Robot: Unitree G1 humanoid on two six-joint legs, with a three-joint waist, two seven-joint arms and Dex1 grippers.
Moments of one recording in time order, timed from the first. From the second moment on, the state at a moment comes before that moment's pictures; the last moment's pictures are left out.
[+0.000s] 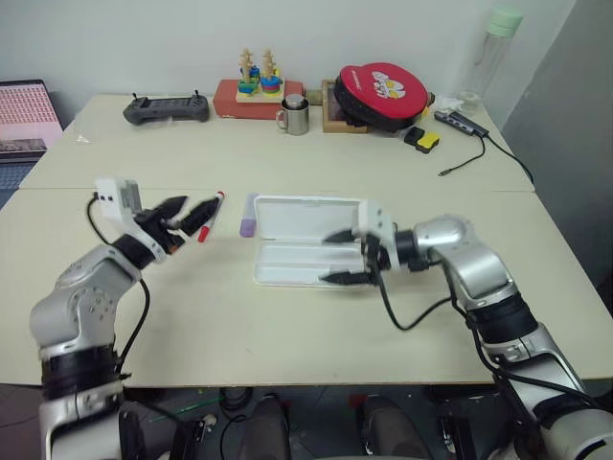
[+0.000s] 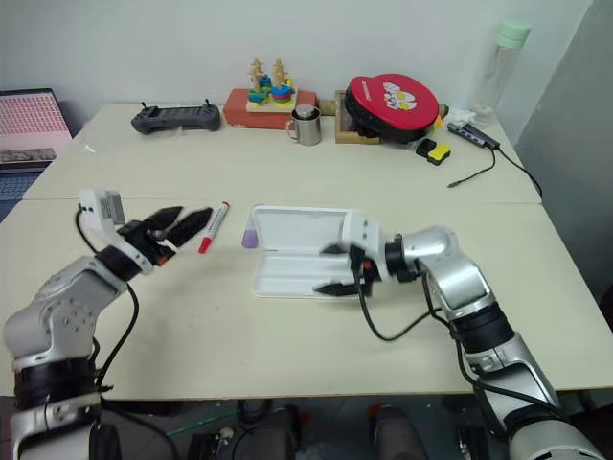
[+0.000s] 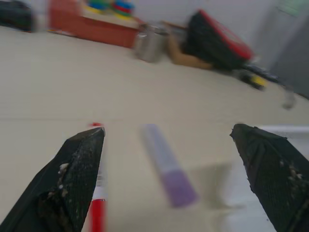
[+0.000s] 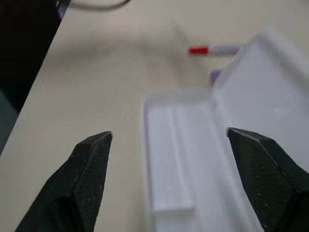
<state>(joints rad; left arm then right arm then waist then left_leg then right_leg) -0.46 0.58 0.42 0.21 -0.51 0.58 -0.48 -0.77 -0.35 0.18 -0.04 0.22 0.57 1.09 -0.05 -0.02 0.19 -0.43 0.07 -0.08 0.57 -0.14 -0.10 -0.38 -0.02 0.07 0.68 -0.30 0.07</state>
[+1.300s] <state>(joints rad) -0.65 0.55 0.25 0.68 -0.24 0.32 -0.39 -0.83 -0.35 0.10 -0.13 0.35 0.67 0.85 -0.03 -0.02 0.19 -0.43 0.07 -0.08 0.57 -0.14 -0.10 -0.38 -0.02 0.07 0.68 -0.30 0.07</state>
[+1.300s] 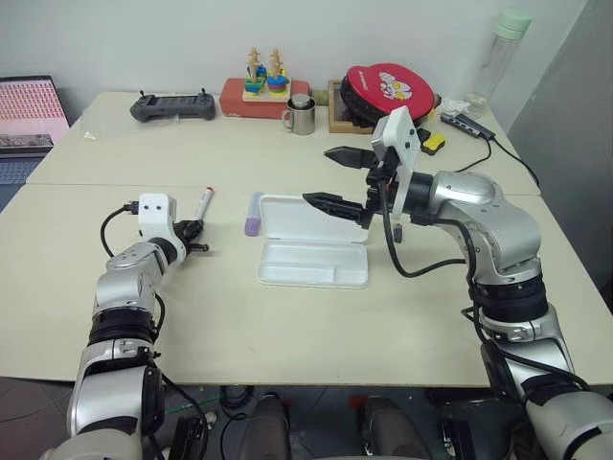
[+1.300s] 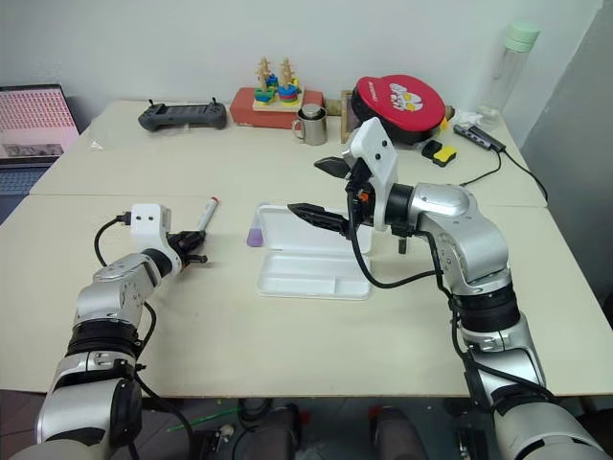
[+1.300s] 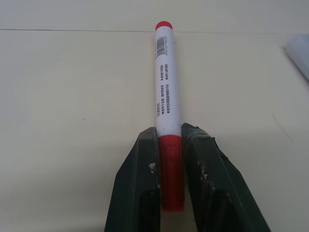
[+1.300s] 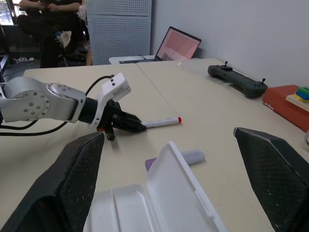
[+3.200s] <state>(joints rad) -0.87 0.52 0.08 0.32 -0.42 0.46 -1.15 -0.56 -0.69 -0.09 -0.54 0.63 0.90 0.69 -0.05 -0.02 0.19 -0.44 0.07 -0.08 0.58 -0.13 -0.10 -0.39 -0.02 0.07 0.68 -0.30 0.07</state>
